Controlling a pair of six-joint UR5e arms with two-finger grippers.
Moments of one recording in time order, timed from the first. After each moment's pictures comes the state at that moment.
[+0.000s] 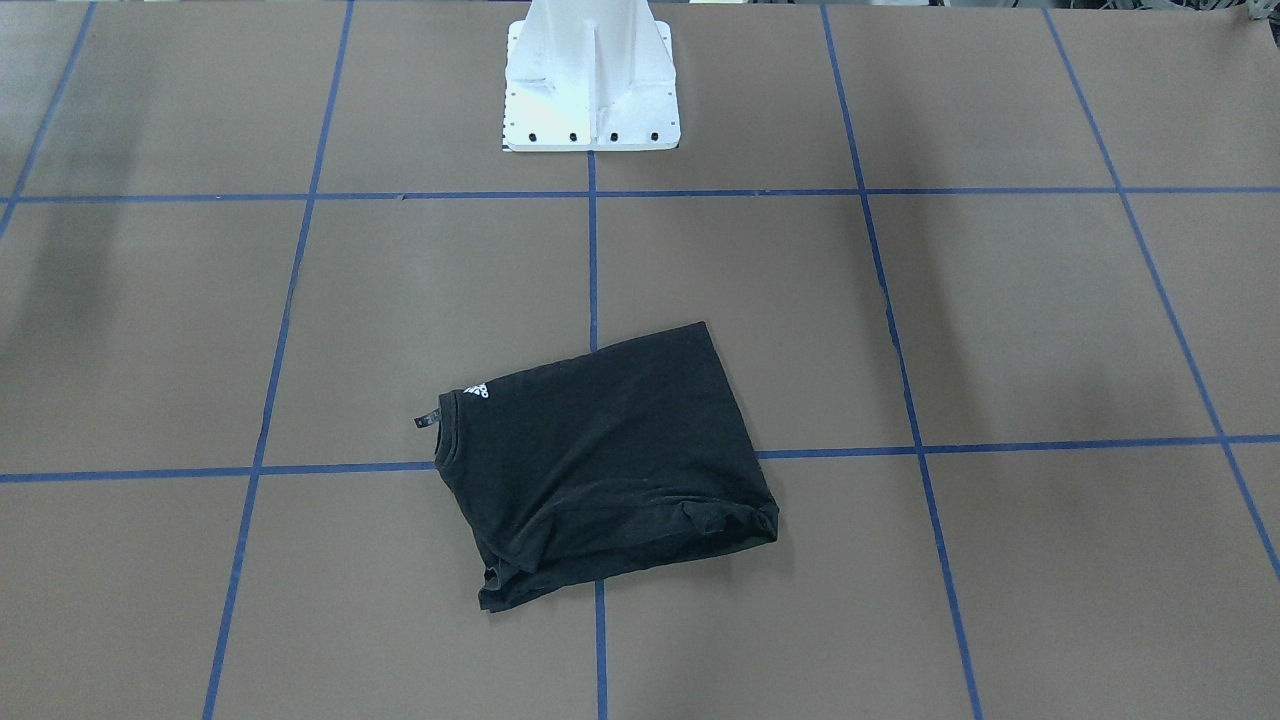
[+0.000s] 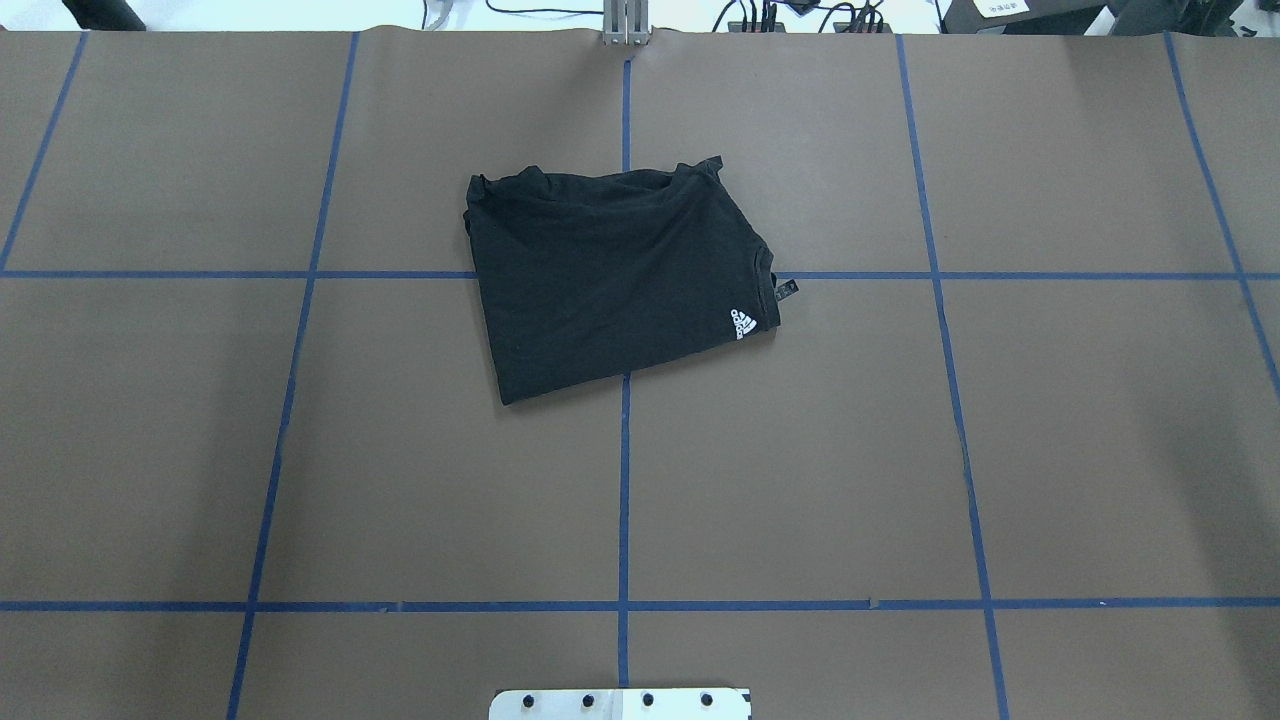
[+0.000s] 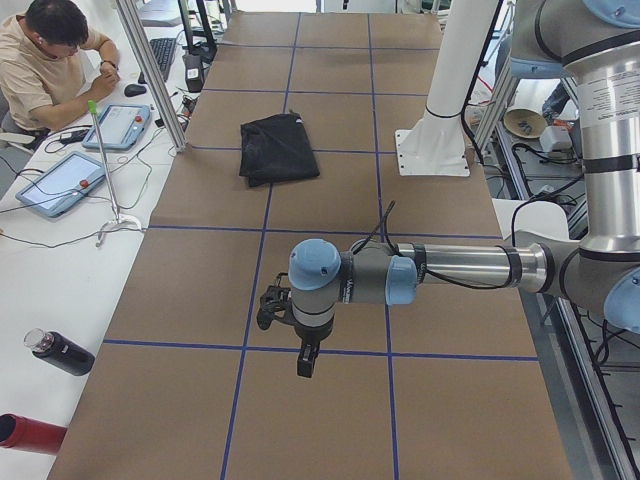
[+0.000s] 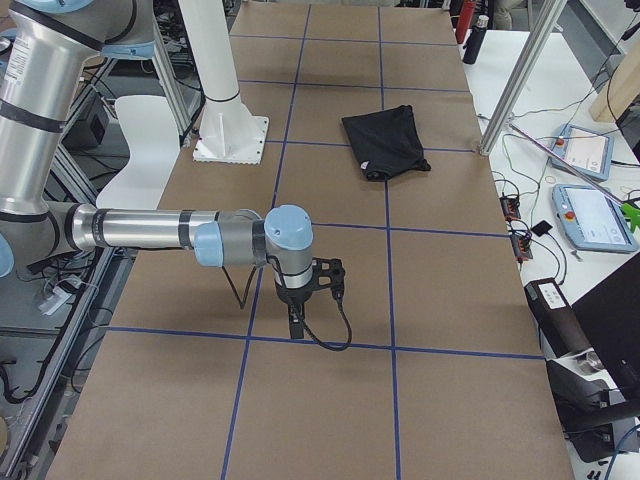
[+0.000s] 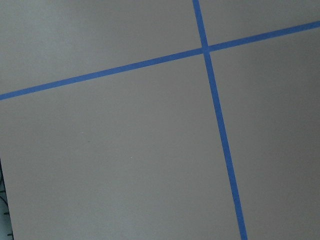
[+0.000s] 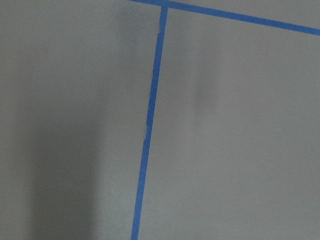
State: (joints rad) left arm -1.60 -1.36 -1.79 -1.58 -2.25 0.20; right arm 1.50 -1.96 1.97 -1.51 2.22 -0.01
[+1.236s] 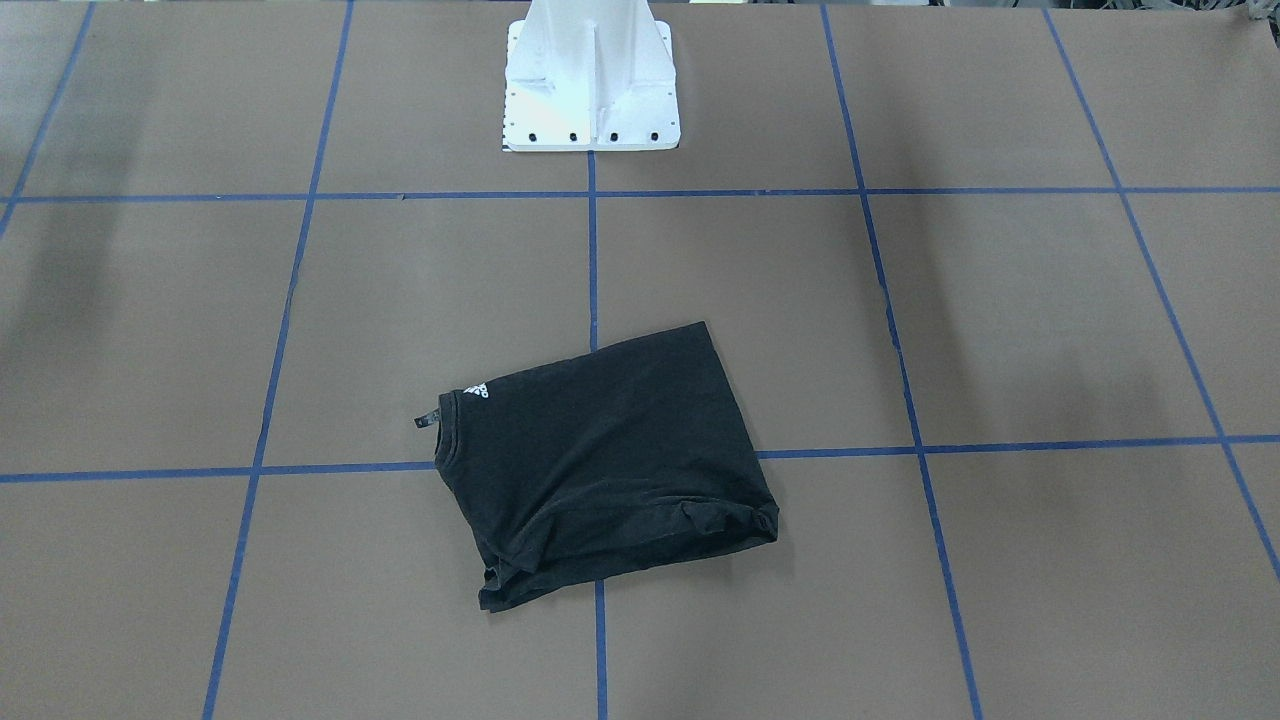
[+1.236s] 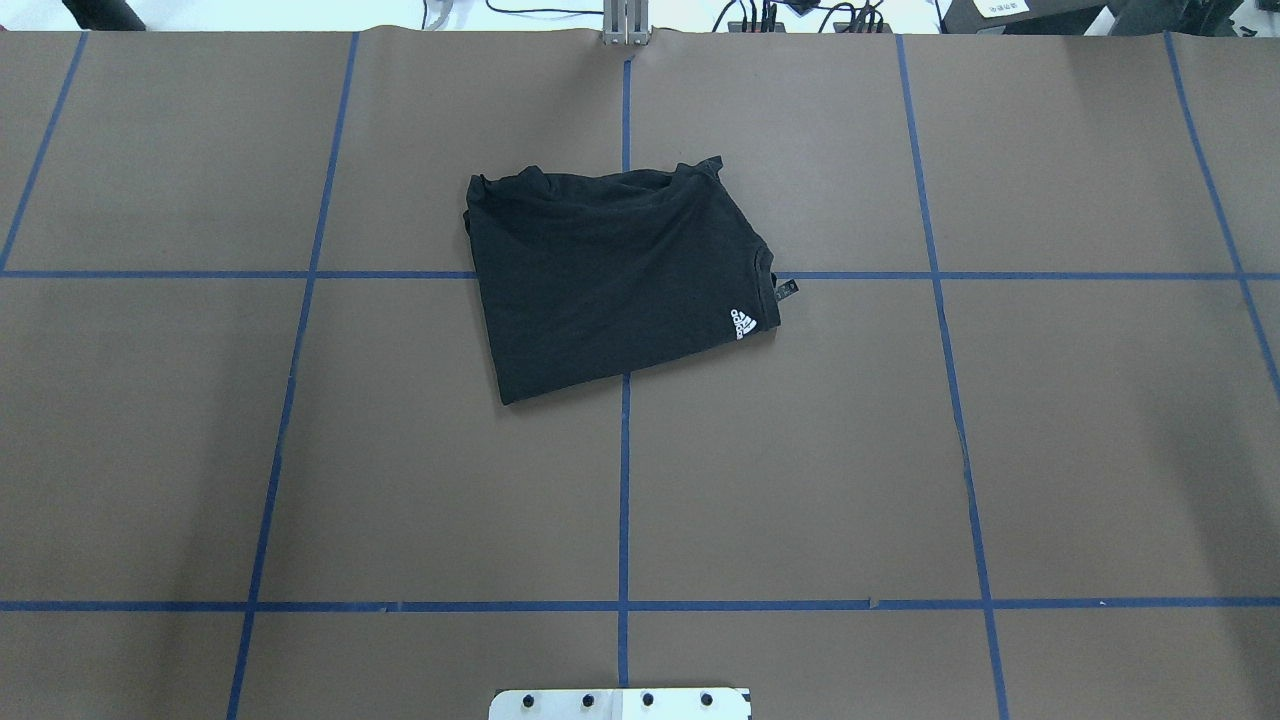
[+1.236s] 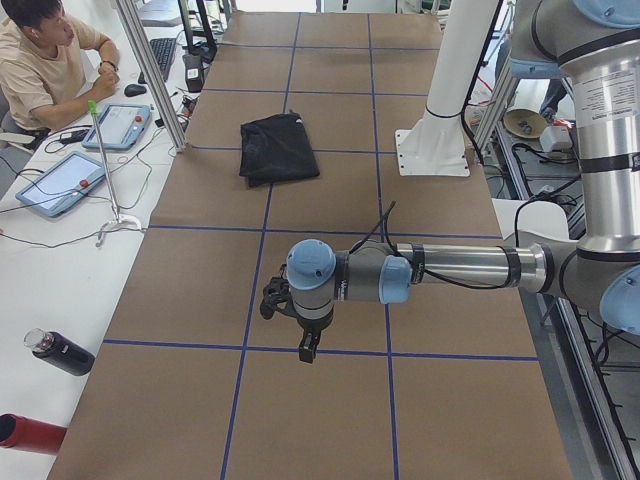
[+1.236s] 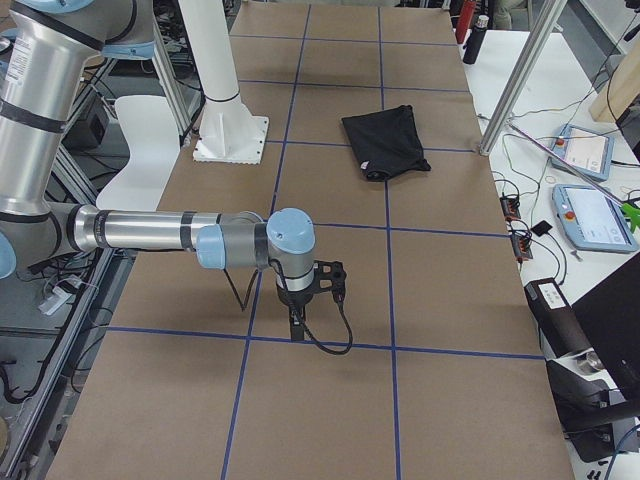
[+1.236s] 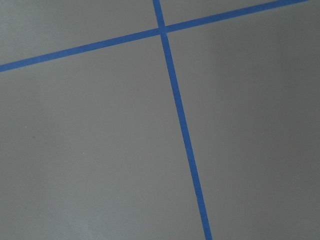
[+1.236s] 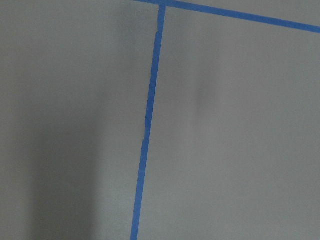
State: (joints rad) left arm -1.55 -1.36 -1.79 -1.59 -2.35 0.20; right arm 1.50 -1.95 1.95 -1.51 2.22 -0.01
